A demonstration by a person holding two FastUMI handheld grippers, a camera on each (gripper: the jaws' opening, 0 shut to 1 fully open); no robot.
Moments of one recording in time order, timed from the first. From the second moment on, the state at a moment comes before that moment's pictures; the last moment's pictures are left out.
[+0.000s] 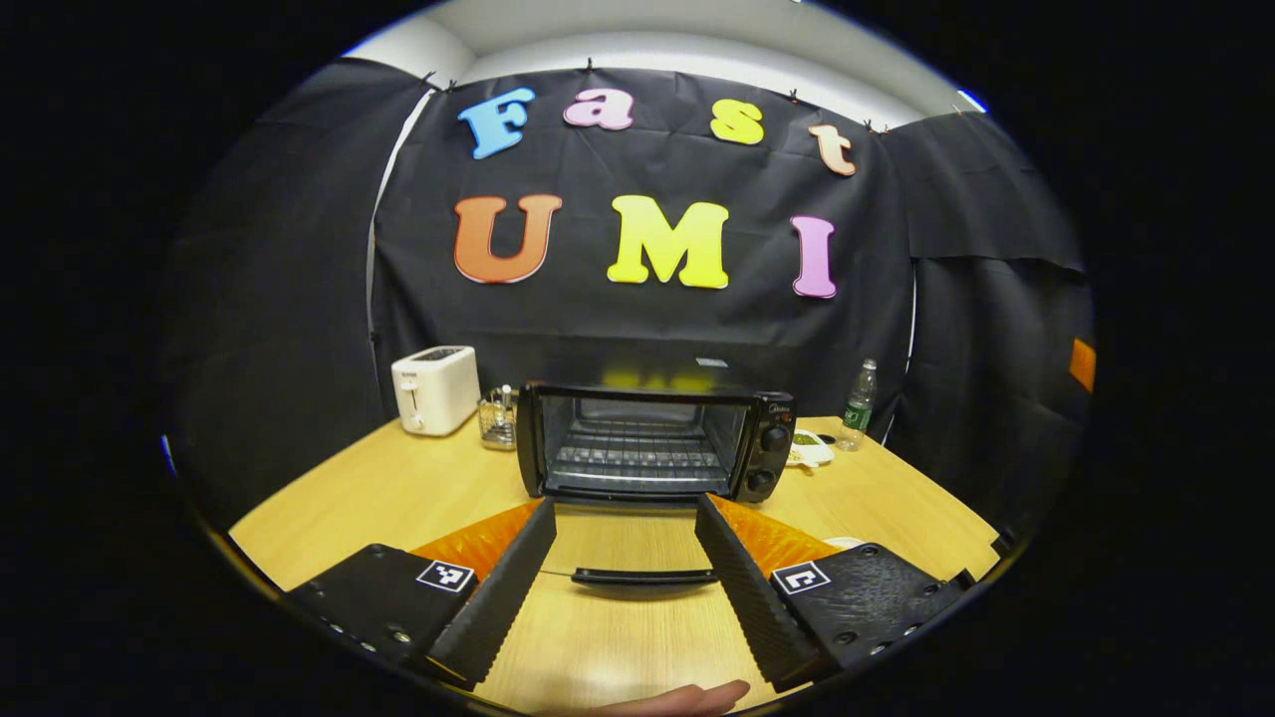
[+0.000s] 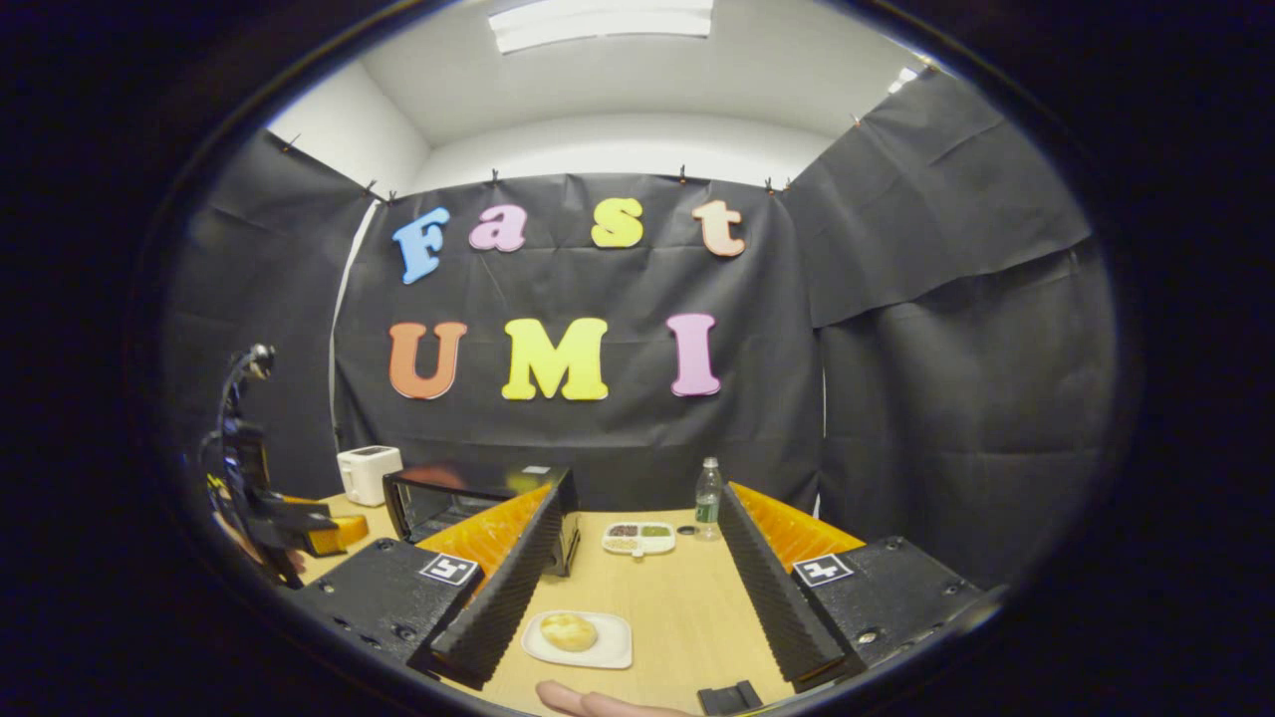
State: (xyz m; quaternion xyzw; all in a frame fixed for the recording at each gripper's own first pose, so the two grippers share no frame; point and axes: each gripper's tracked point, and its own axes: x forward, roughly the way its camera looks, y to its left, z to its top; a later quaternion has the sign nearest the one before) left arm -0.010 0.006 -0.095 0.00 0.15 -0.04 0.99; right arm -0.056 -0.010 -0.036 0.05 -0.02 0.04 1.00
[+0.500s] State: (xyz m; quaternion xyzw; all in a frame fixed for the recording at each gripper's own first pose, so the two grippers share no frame) left arm -0.044 0.025 -0.002 0.04 0.09 -0.03 0.99; right arm -0.006 0.038 -0.138 0.04 0.06 0.08 0.99
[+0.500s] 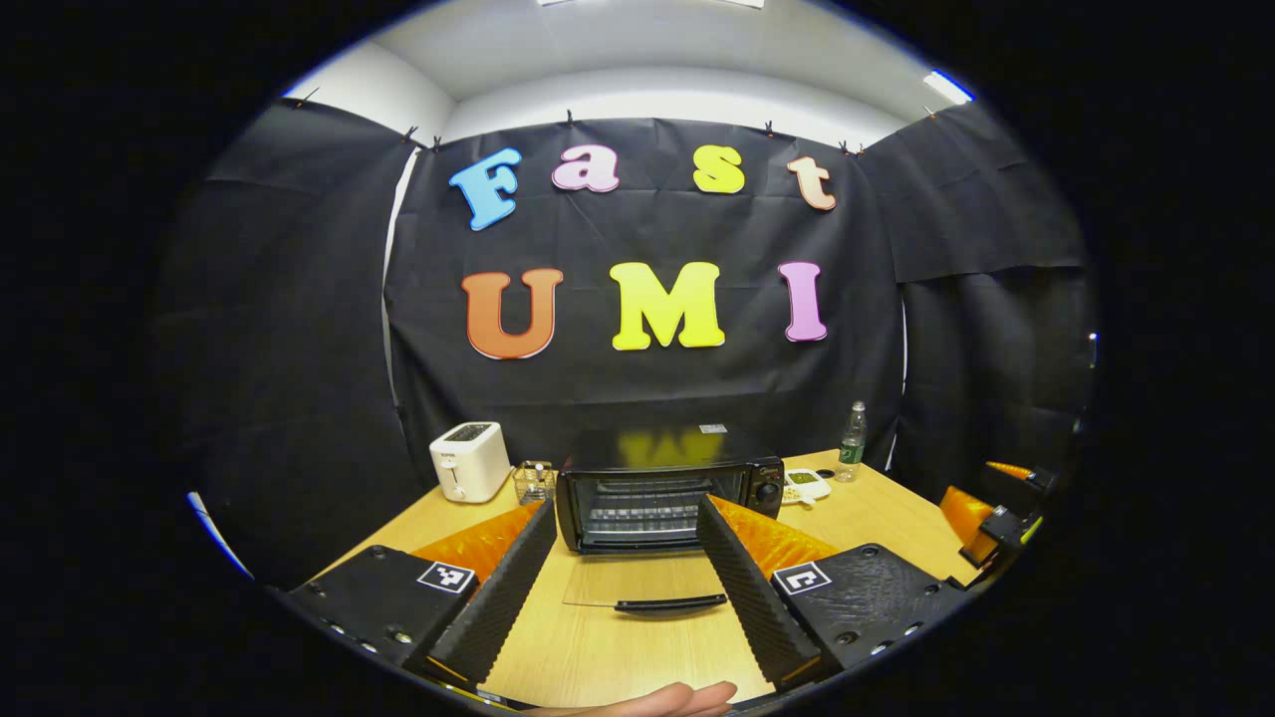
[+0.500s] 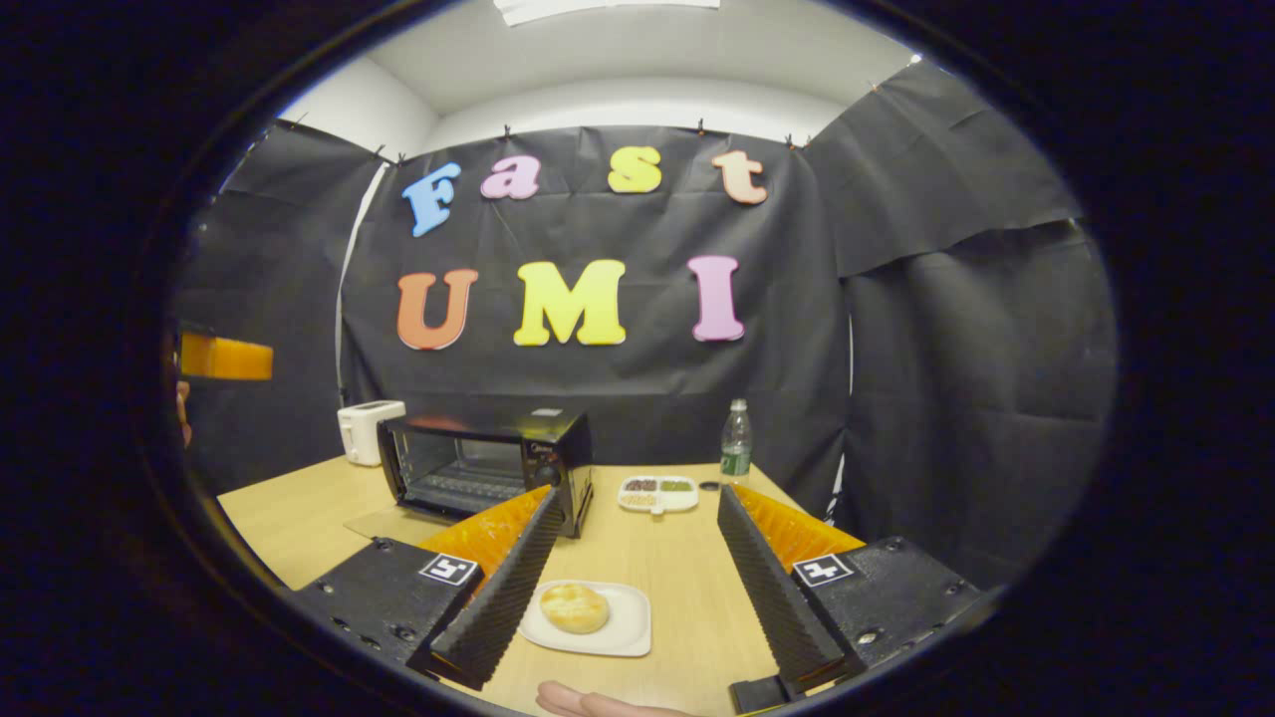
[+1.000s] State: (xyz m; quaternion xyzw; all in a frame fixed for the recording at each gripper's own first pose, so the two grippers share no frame) left arm -0.093 0.027 0.046 -0.02 0.03 -0.03 1.00; right arm 0.035 0.111 -0.266 0.05 0.20 0.15 0.97
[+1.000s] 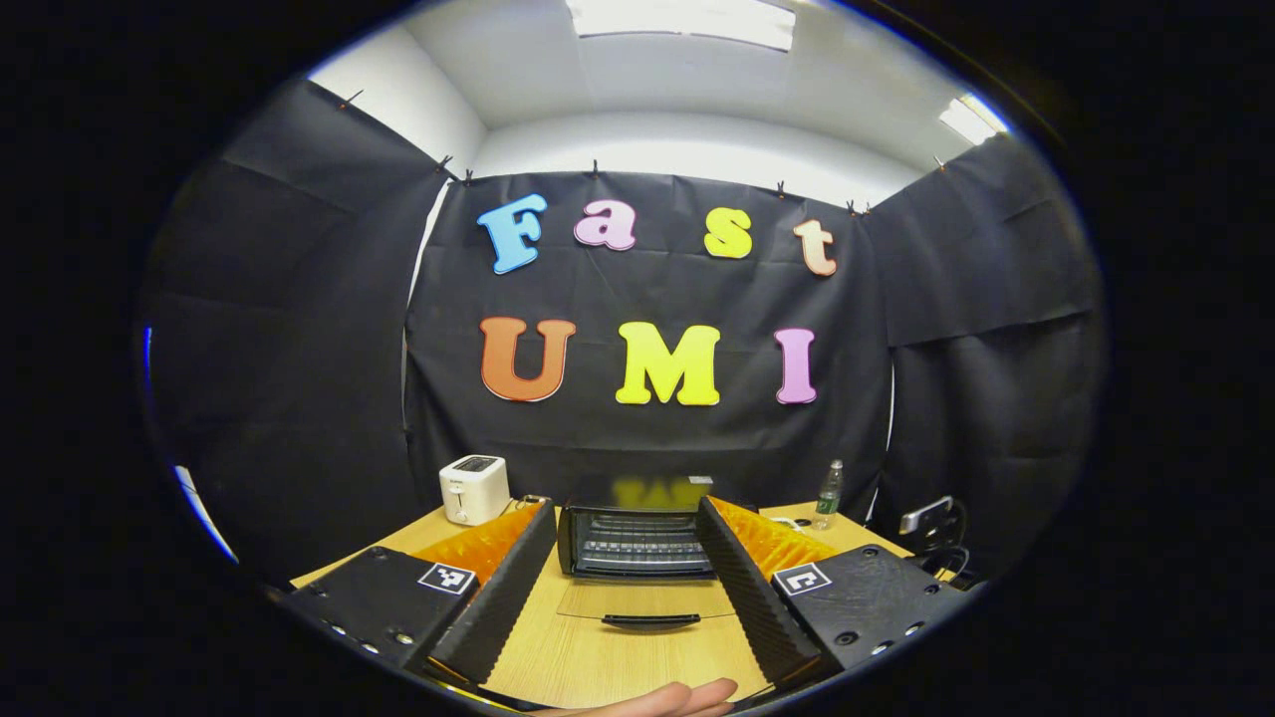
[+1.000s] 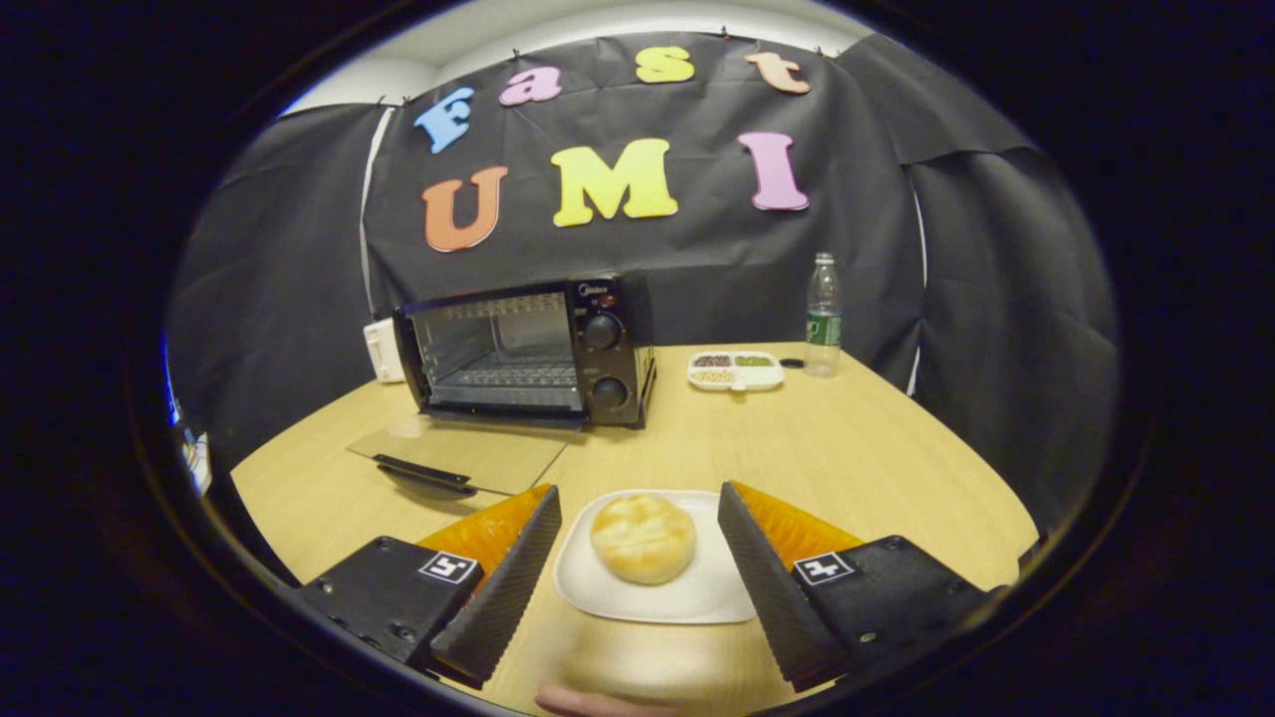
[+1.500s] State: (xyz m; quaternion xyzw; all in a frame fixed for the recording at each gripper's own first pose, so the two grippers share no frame) left arm -0.094 0.046 0.018 -0.01 0.07 -0.03 1.00; right arm 0.059 0.118 -0.323 0.02 0.29 0.15 0.94
